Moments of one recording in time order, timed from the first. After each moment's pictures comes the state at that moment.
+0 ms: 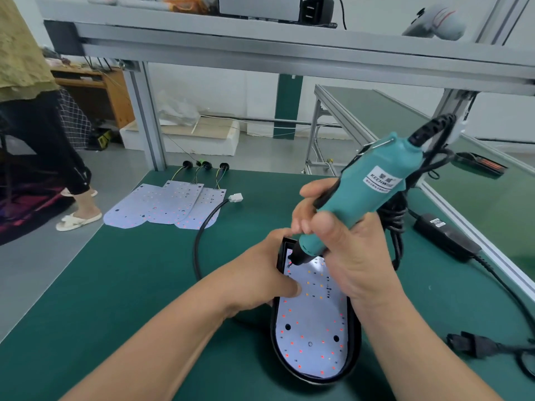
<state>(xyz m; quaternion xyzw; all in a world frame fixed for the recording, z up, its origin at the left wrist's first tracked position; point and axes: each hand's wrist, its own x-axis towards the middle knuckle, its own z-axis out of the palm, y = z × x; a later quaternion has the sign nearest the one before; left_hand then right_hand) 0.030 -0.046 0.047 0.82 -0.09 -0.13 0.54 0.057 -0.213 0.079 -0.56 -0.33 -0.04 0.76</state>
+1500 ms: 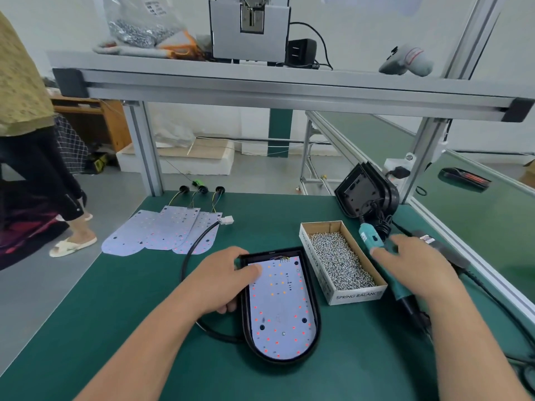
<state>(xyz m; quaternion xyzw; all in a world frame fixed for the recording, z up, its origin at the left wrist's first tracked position) 0.054 0.004 0.038 0.88 0.04 -0.08 0.46 0.113 -0.348 0.063 -0.98 0.07 -0.05 0.16</state>
